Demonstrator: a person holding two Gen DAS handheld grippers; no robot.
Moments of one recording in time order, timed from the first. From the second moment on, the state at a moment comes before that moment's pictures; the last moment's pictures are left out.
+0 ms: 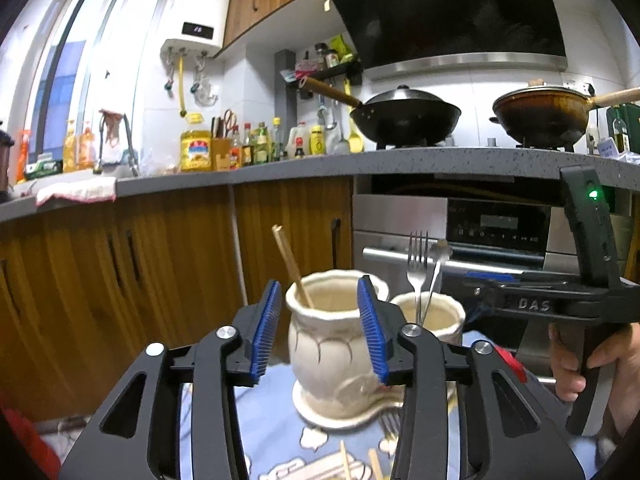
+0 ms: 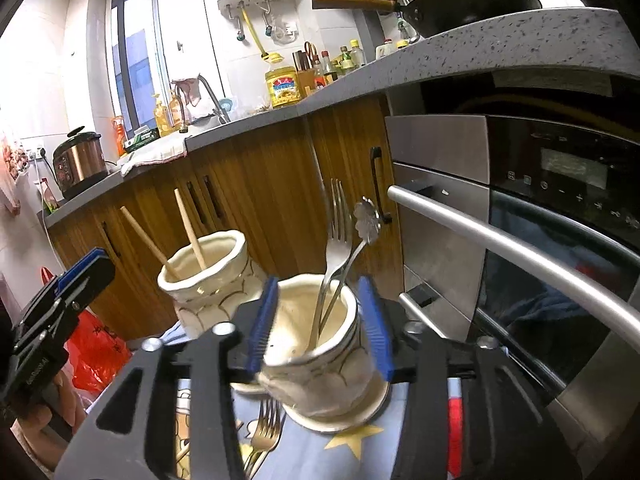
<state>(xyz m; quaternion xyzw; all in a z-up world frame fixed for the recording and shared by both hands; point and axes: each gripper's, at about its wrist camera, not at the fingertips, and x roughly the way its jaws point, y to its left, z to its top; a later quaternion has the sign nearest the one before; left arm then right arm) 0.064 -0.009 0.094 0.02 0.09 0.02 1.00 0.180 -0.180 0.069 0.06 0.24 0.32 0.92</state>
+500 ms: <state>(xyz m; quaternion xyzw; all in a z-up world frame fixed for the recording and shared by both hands) 0.028 0.013 0.052 -0.01 0.22 0.04 0.97 0.134 -0.176 0.040 0.04 0.29 0.31 0.90</state>
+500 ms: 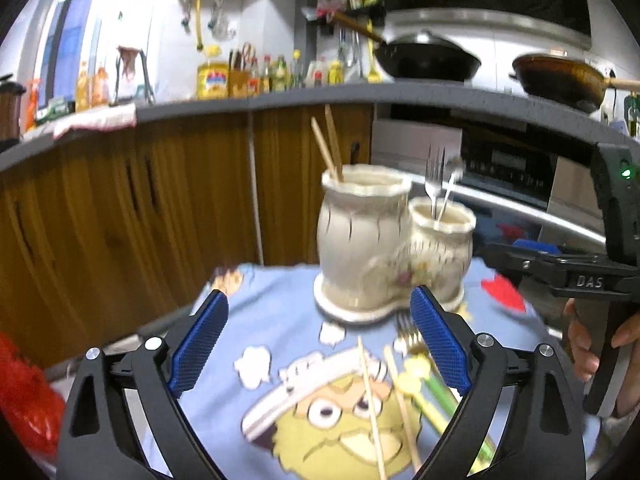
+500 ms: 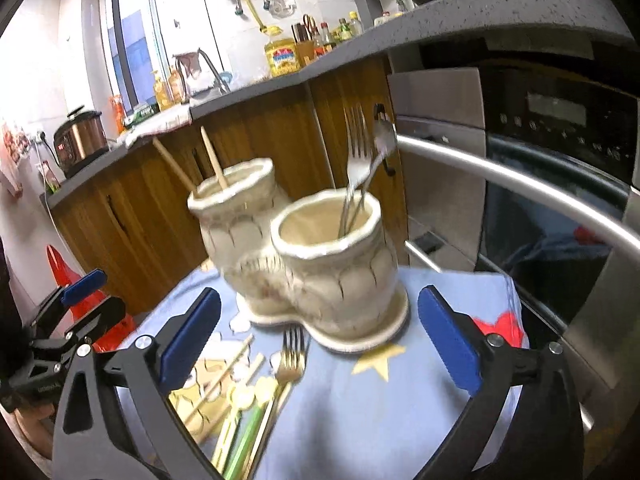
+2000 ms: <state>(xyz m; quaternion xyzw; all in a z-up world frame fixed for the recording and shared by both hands) 0.053 -0.016 -0.029 0.05 0.41 -0.03 0.91 0.114 -0.124 -0.025 -0.06 0.43 0.37 0.82</state>
